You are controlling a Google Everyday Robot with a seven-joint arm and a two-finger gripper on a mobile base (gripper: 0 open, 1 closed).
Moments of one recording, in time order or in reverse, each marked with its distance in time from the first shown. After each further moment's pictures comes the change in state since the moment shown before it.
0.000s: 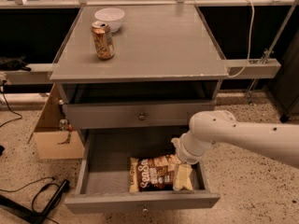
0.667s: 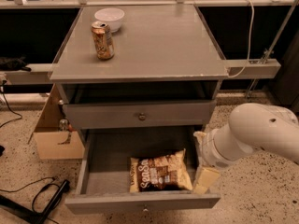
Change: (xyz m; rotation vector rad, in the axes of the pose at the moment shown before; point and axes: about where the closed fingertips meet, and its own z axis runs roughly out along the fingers) arm 0.005 0.052 -0.138 0.121 -0.026 0.096
